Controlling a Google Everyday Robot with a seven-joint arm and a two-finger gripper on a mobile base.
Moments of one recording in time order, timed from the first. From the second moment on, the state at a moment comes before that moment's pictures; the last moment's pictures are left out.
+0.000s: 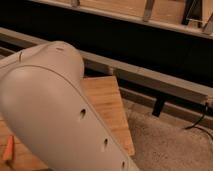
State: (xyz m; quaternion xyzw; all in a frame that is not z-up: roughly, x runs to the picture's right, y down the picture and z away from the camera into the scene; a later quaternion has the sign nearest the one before) arm -0.503 0.115 0.616 -0.23 0.03 0.51 0.83
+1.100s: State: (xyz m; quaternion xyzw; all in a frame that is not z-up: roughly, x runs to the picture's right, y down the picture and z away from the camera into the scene) arm -0.519 0.200 0.661 -0.29 0.08 0.46 0.83
